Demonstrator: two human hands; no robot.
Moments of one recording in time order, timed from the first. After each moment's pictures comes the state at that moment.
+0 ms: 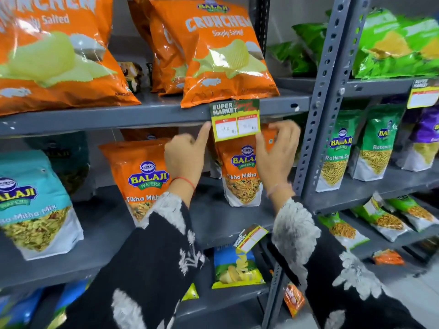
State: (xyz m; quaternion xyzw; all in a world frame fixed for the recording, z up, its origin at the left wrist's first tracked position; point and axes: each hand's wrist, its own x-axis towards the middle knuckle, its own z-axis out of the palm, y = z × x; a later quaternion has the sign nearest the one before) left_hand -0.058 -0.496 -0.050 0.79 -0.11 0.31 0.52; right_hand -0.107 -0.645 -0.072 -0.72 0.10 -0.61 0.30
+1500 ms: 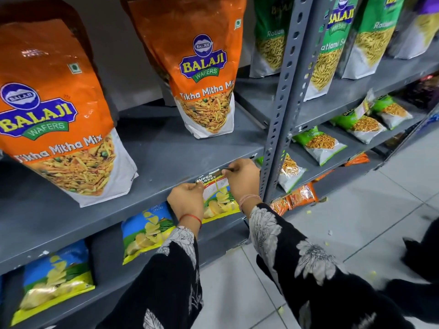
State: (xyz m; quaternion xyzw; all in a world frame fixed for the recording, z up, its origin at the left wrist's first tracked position) left_hand -0.074 -0.548 -0.310 0.86 0.05 -0.01 0.50; right_hand -0.099 -0.661 -0.322 -0.77 0.34 -0.25 0.47
